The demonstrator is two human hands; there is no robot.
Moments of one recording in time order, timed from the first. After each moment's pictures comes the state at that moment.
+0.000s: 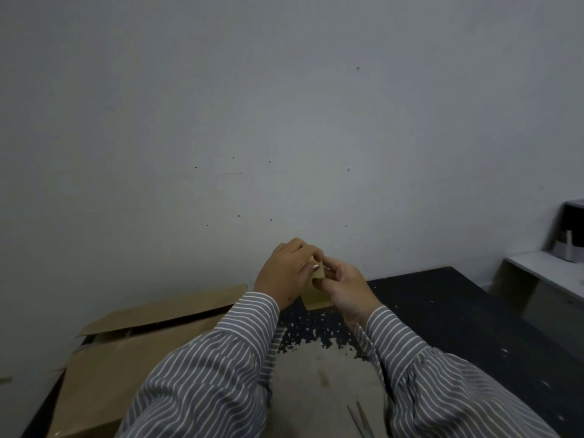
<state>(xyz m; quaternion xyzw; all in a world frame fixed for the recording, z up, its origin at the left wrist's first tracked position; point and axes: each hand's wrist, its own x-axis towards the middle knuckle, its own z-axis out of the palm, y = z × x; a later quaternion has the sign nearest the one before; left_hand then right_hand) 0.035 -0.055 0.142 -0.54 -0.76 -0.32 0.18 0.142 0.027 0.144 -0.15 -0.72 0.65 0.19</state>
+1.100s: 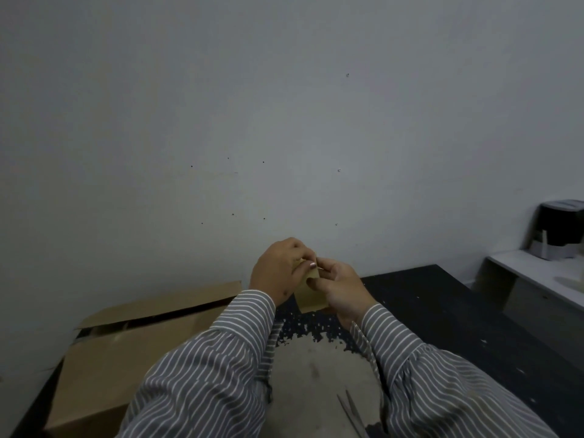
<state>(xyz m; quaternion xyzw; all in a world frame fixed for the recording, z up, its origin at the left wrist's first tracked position) 0.056 -0.067 0.149 -0.53 -0.75 -0.36 0.17 0.162 0.013 0.150 -0.17 -0.72 0.65 0.18</state>
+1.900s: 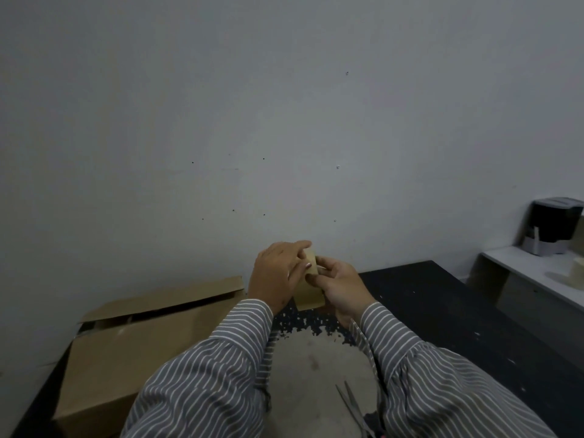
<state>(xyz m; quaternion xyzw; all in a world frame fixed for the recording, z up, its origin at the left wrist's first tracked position) 0.063 -0.083 0.137 -0.51 -0.76 -0.35 0.20 0.165 0.001 0.151 -0.21 -0.70 0.65 0.19</state>
